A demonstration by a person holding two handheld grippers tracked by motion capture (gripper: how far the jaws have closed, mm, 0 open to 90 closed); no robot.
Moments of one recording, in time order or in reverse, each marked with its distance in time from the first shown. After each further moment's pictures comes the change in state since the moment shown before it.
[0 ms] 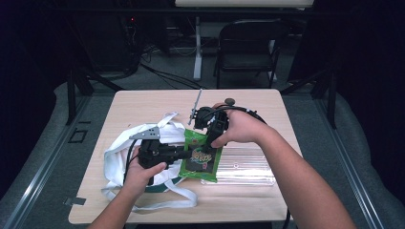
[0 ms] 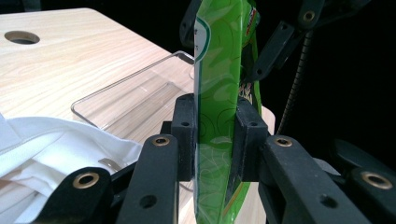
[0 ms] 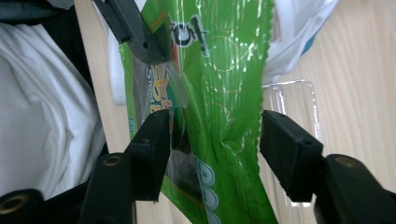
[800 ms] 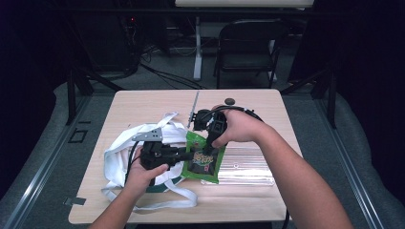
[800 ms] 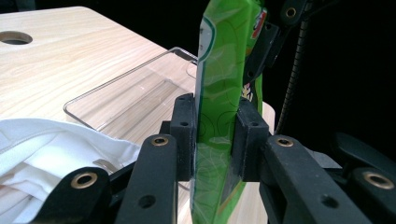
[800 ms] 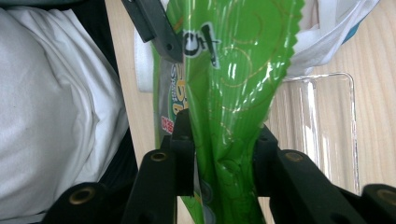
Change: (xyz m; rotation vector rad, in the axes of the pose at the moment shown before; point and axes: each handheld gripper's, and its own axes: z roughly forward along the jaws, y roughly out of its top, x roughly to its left) left arm -0.002 -0.002 0.006 0.018 -0.004 0.024; right arm -0.002 0.002 0.006 0.056 0.109 -0.013
